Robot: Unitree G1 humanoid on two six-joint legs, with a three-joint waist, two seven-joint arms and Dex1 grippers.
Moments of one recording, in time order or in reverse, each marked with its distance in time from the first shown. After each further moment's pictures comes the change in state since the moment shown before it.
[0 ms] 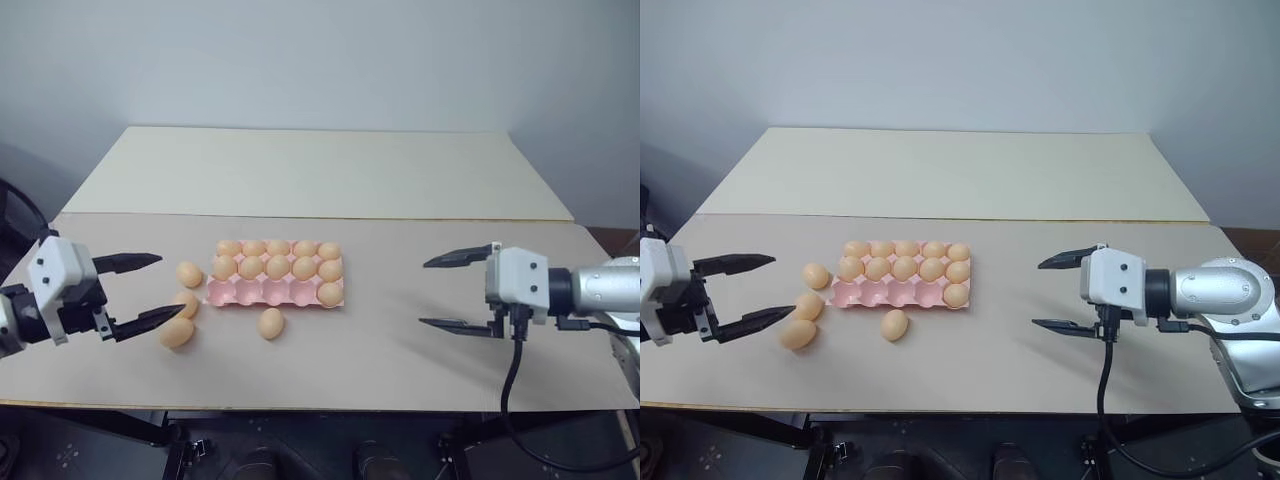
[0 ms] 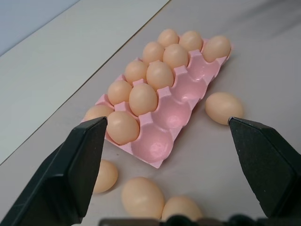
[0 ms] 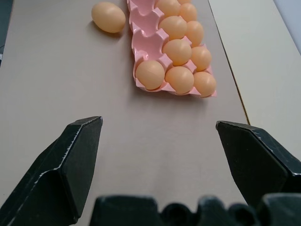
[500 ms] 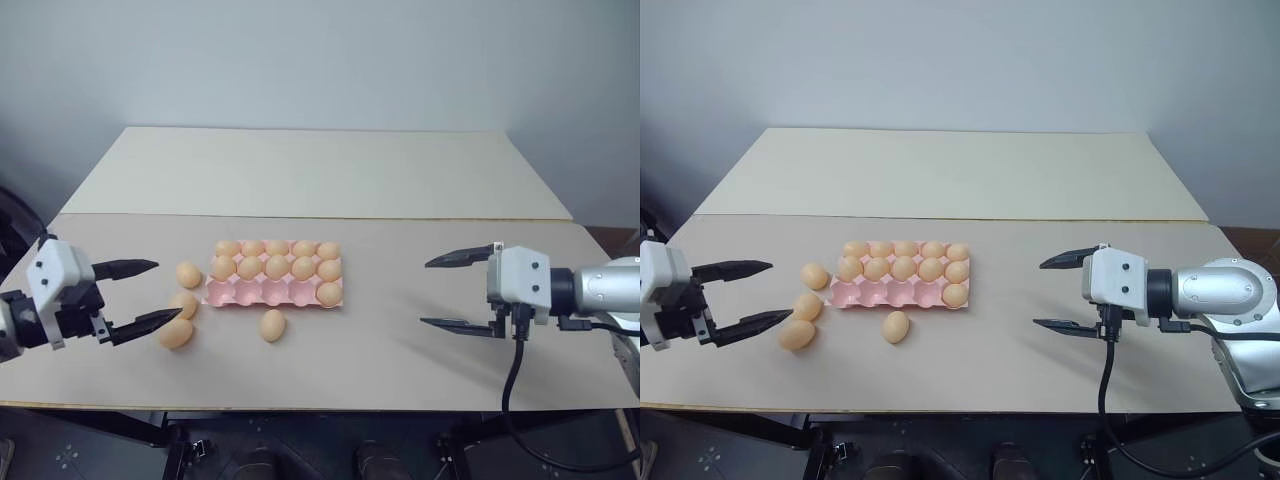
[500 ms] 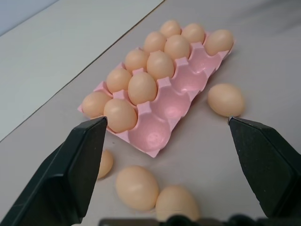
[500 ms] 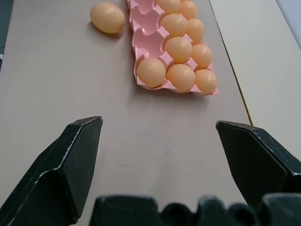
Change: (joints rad) left arm 0.065 -0.008 0.036 -0.006 -0.003 0.020 -0.001; right arm -0.002 0.005 0.006 0.013 -0.001 -0.001 0.002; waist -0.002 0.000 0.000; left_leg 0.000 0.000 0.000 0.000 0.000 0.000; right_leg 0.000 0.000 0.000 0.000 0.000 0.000
